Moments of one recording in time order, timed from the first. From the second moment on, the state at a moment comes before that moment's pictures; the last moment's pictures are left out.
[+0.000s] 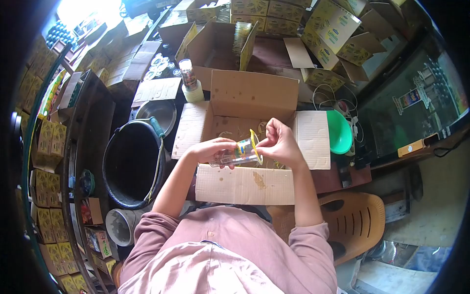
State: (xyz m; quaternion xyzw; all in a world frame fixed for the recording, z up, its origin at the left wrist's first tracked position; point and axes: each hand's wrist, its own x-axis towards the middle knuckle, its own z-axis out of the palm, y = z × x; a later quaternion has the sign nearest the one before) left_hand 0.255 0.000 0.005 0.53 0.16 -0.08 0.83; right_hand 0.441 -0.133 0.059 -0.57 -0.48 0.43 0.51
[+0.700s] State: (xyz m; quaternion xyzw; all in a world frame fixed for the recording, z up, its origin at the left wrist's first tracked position) left_hand 0.223 0.002 0.006 0.52 0.31 0.04 0.79; right_hand 0.469 -0.160 0.004 -0.67 -0.35 0.17 0.63
